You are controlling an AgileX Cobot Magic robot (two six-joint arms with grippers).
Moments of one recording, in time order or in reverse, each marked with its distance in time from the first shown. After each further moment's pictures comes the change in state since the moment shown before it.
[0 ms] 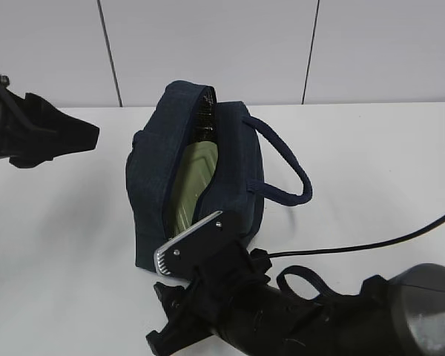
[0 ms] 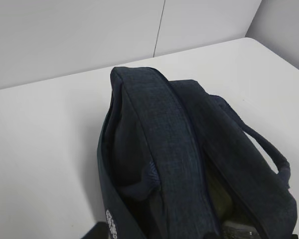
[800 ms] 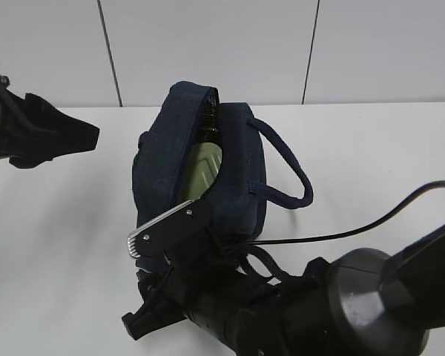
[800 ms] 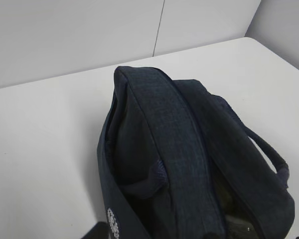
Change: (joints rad) left arm 0.000 0.000 0.000 -0.001 0.003 0.000; right arm 0.000 0.084 -0.143 0.110 0.065 -0.093
